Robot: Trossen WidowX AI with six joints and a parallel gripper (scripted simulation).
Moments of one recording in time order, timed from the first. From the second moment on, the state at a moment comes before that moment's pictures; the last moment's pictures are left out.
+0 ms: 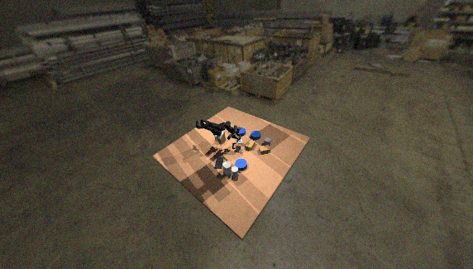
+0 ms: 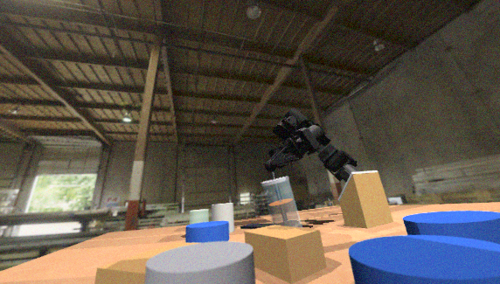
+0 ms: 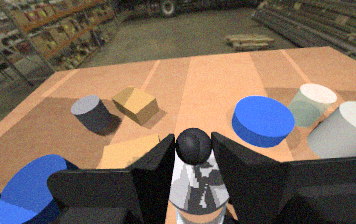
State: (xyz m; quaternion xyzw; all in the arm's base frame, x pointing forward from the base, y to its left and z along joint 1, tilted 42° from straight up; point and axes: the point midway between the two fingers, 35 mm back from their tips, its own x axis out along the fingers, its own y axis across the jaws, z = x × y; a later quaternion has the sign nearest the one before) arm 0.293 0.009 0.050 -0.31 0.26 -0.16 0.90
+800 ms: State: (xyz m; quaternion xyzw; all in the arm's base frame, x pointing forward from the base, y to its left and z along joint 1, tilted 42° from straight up) arm 0.295 0.008 0.046 -0.32 0.27 -0.17 0.89
